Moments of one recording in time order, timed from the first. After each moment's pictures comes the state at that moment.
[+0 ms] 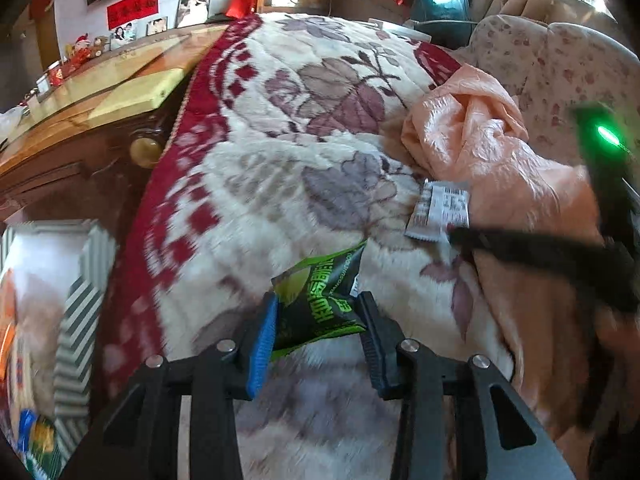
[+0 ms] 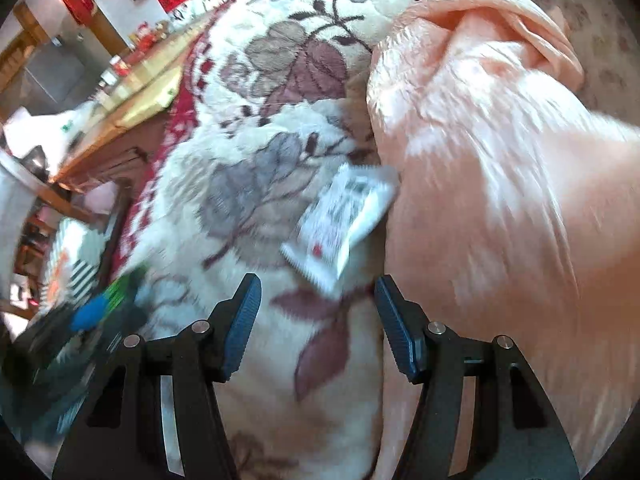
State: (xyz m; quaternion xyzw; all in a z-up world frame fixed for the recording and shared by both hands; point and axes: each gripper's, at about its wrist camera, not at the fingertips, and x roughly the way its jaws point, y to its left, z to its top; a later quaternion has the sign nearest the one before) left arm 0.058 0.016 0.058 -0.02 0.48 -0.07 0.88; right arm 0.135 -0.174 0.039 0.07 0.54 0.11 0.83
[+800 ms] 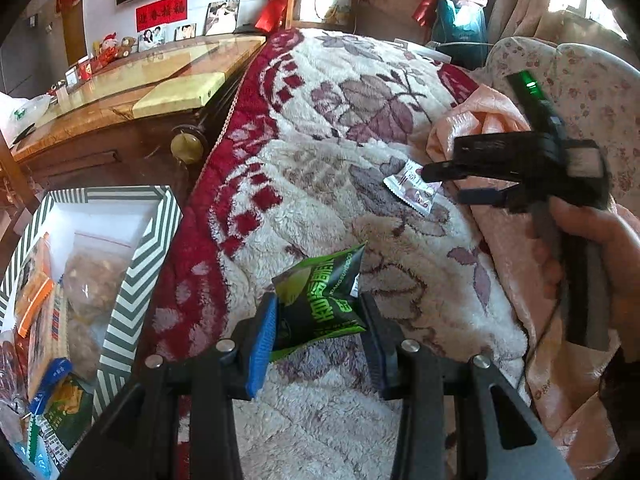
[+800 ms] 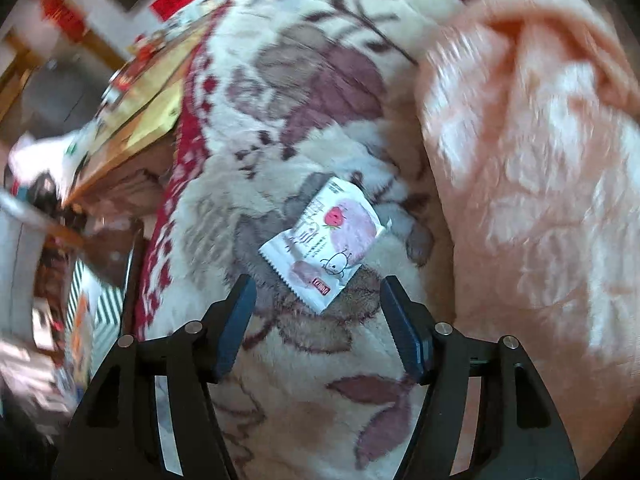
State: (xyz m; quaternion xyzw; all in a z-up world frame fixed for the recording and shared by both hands) left arm 0.024 0.054 0.064 -0.04 0.45 -0.04 0.89; right arm 0.190 -0.151 0.033 0.15 0.56 0.13 0.81
